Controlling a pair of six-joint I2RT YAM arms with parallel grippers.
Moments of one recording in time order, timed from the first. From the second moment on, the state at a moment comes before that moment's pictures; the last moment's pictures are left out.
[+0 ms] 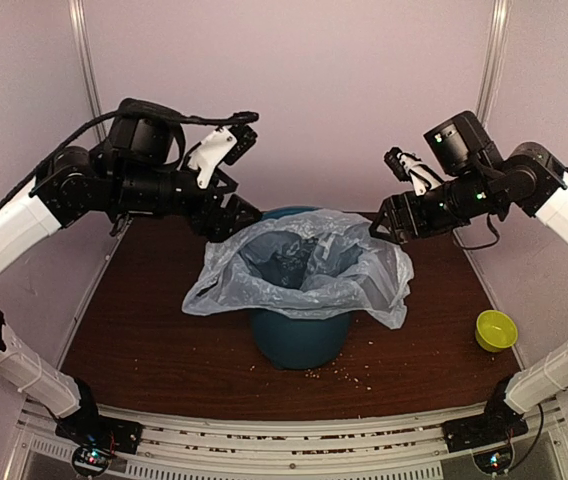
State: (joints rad) left arm -0.97 1.40 1.70 -0.77 -0.07 0.15; right arm 0.77 1.35 1.69 -1.12 0.05 0.33
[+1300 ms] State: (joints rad) left arm -1.05 1.53 1.69 -0.81 -0.49 0.37; right arm 0.77 1.46 1.70 -0.95 0.10 0.32
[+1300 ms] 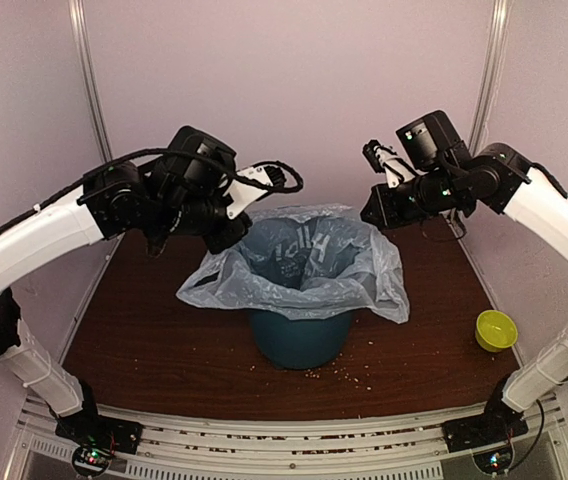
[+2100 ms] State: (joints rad) left arm -0.84 1.53 1.50 -0.53 -0.28 0.20; right arm 0.66 1.56 1.61 -0.77 0.10 0.35
